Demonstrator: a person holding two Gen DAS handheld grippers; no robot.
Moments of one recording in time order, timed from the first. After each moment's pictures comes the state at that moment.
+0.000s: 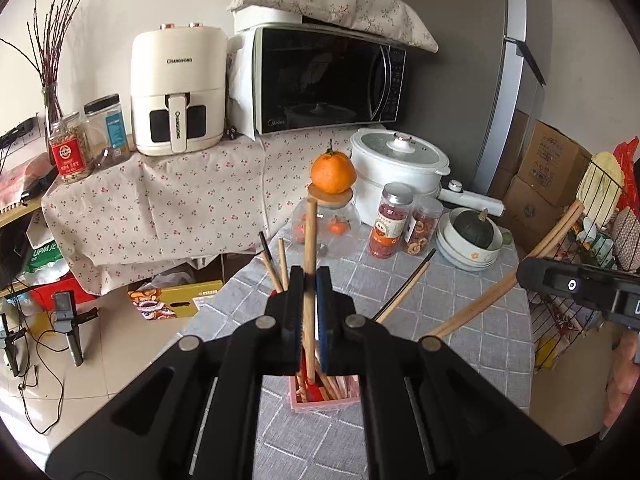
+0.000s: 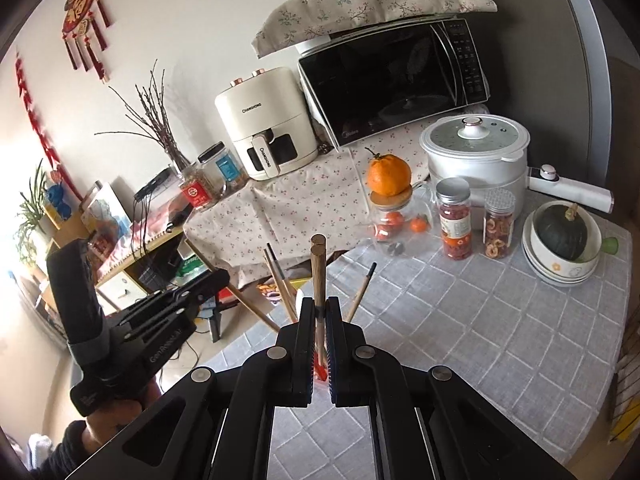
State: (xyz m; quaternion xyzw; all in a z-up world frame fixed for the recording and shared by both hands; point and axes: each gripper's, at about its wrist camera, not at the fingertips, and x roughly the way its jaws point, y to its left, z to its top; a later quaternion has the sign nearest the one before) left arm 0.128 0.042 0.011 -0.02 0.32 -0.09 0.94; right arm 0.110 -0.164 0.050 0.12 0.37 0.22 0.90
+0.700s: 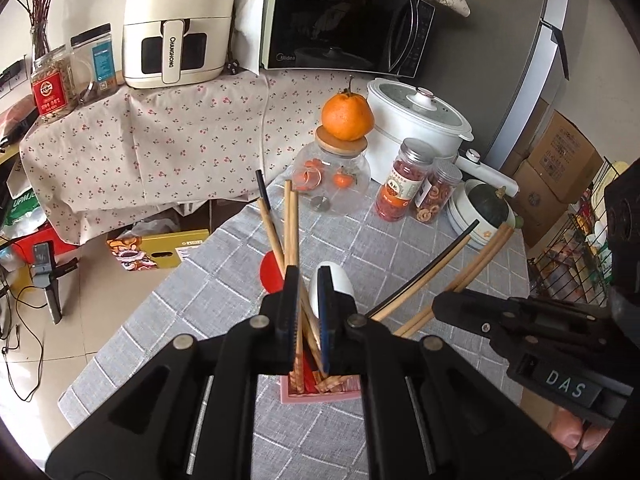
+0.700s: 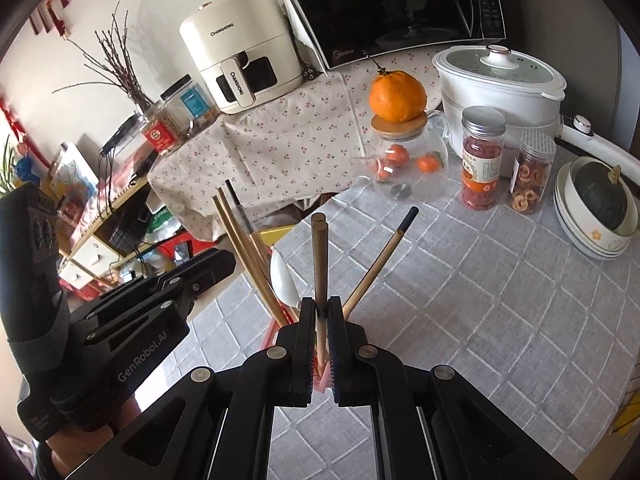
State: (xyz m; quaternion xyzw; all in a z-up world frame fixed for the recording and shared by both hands) left arm 0.161 0.044 -0.023 -0.06 0.40 -0.09 0.91; right arm 0.169 -0.116 -0.022 0.10 0.46 0.20 0.86
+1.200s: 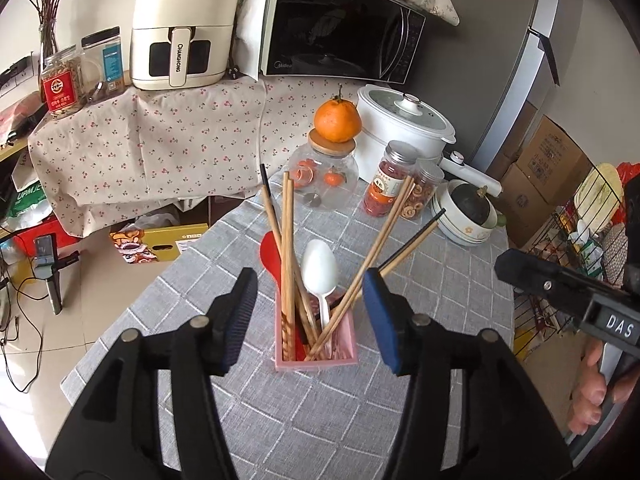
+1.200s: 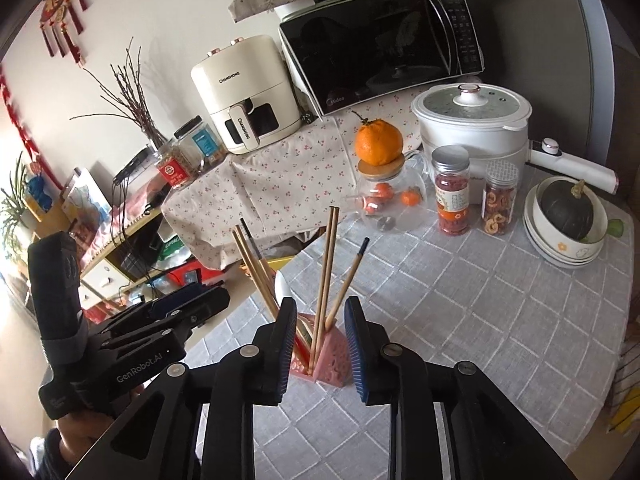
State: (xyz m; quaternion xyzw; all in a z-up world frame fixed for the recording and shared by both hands) left arm 0.126 0.048 -0.007 -0.06 0.40 -0.10 0.91; right arm 0.126 -0.158 0.024 0.11 0.40 0.19 0.89
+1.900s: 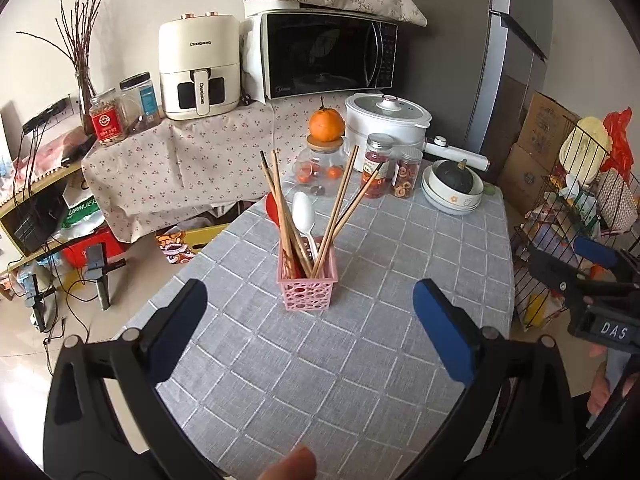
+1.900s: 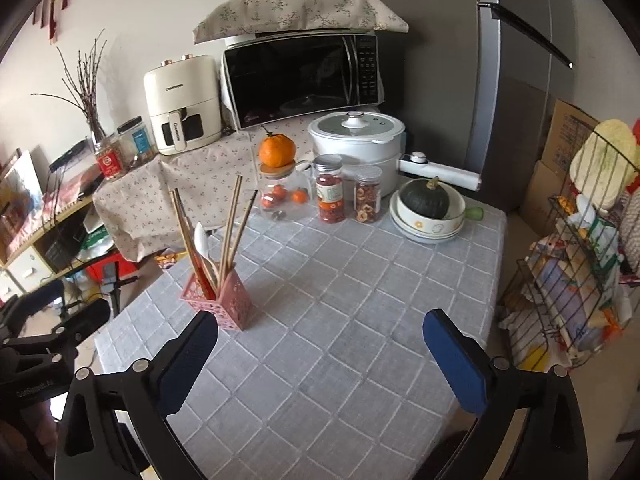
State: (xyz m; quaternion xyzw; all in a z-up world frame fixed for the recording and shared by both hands) left arm 0.006 0.017 0.030 0.00 0.36 -0.05 0.93; right arm -0.013 -0.203 0.047 0.02 0.37 0.01 0.93
